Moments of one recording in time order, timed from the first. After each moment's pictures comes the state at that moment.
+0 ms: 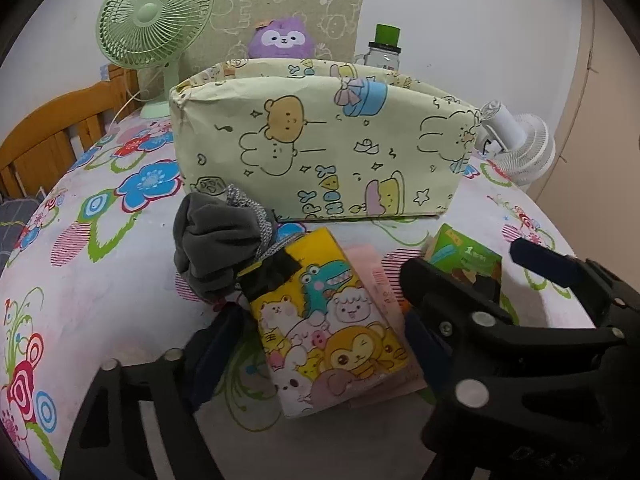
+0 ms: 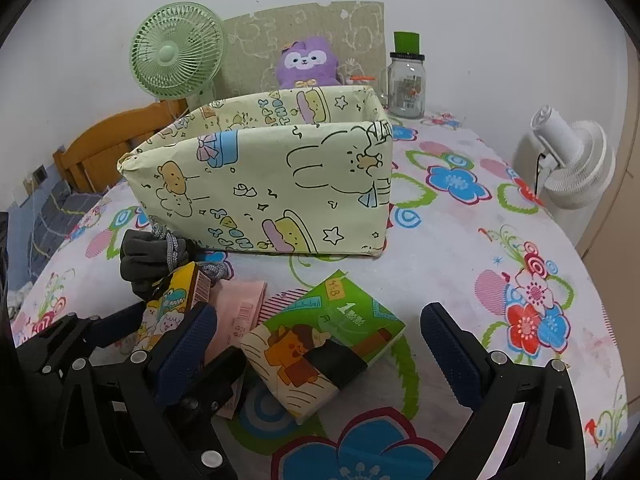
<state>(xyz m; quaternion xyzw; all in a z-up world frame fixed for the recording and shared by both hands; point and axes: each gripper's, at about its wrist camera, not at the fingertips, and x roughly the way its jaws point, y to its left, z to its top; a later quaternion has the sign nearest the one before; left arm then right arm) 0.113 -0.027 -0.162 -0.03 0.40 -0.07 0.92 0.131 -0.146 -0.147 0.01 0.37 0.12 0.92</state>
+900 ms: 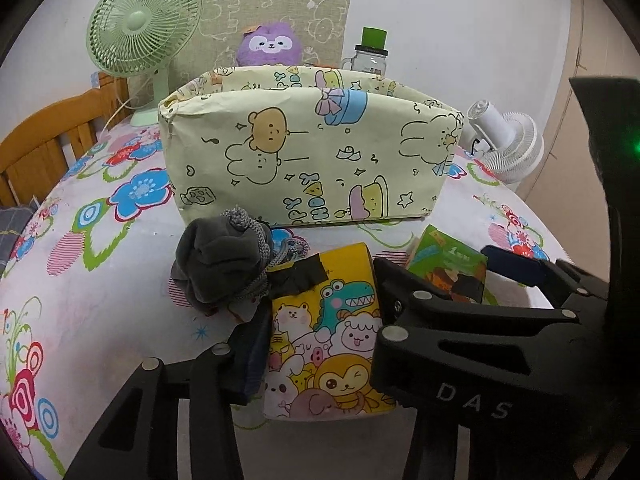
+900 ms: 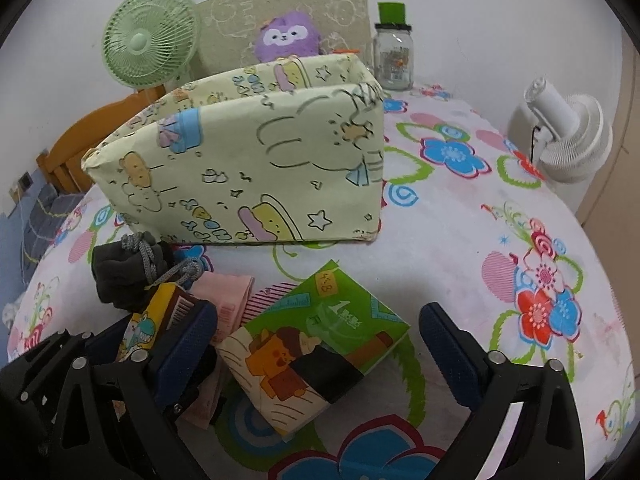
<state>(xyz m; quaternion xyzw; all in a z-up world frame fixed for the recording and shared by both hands) 0.109 -0.031 -0.157 -0.02 0.39 -0.09 0.92 0.148 -0.145 -0.158 0.02 0.40 0.10 0.91</state>
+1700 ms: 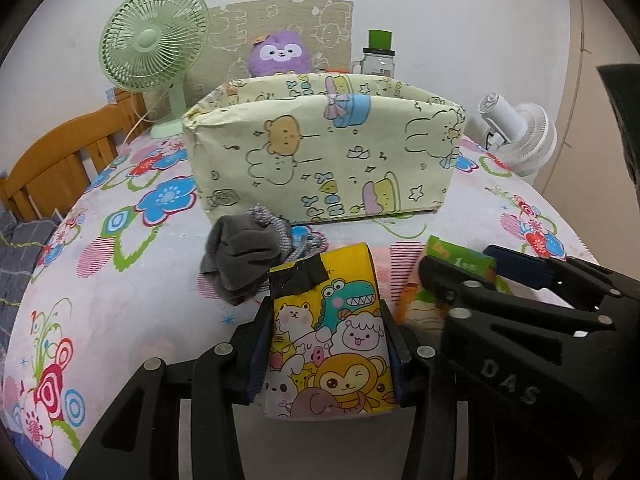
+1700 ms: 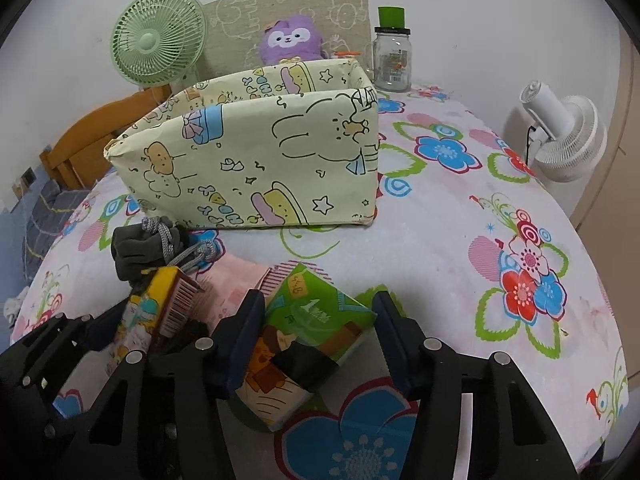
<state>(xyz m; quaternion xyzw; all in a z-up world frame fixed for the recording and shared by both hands) 0.096 -0.032 -0.152 0.01 0.38 -0.05 0.92 0.126 -0.149 -0.150 0.02 0.41 0.09 0.91</state>
